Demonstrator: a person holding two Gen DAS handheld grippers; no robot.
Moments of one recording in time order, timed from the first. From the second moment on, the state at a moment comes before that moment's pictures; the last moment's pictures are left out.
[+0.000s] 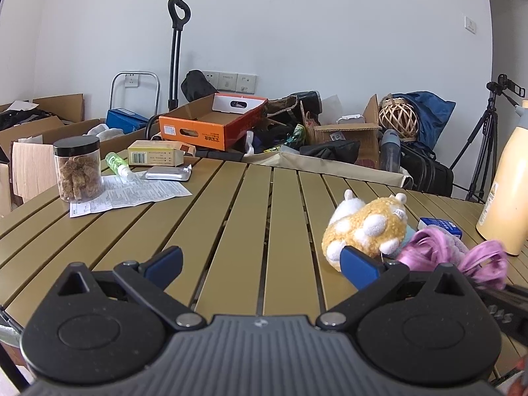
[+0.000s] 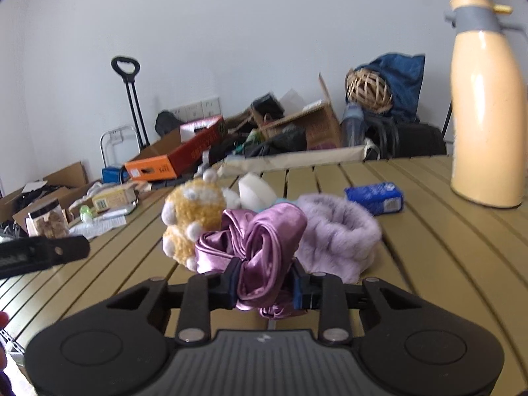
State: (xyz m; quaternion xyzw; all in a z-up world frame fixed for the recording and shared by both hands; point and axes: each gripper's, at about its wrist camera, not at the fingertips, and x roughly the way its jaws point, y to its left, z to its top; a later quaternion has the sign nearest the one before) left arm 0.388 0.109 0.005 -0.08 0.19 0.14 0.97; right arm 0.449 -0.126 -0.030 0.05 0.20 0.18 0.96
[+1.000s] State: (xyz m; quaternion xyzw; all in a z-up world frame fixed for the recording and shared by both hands) left arm 0.471 0.035 0.007 -0.04 0.19 0.08 0.98; right arm 0.403 -0.268 -0.007 0.08 0.13 0.06 0.99
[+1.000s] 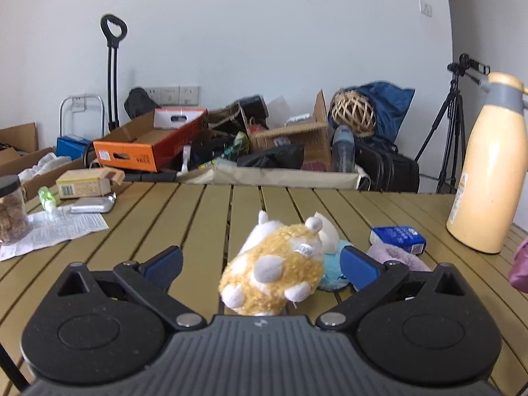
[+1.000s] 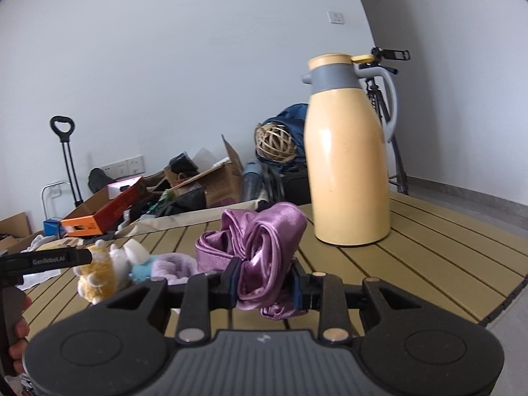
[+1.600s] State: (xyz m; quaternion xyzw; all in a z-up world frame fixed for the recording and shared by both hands) left arm 0.517 0.011 -0.014 0.03 0.21 0.11 0.97; right arm 0.413 -0.269 -0.016 0.09 0.15 0.06 0.98
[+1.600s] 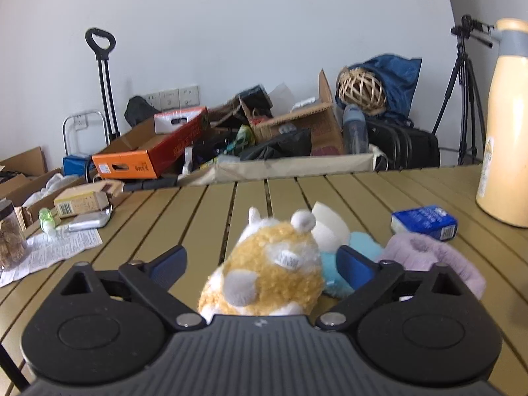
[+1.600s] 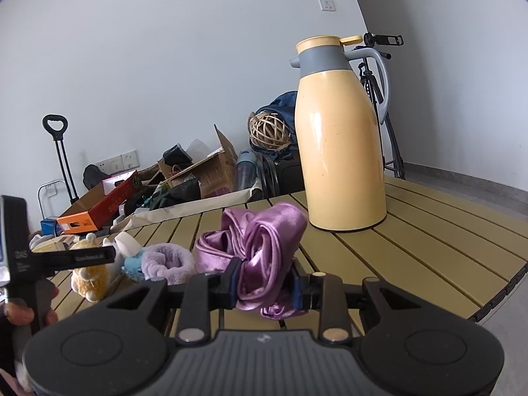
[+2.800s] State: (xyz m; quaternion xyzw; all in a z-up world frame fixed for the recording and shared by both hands) left arm 0.434 0.012 0.038 0.03 0.11 0.13 0.99; right arm 0.400 -0.264 -0.007 0.10 0.13 0.10 0.98
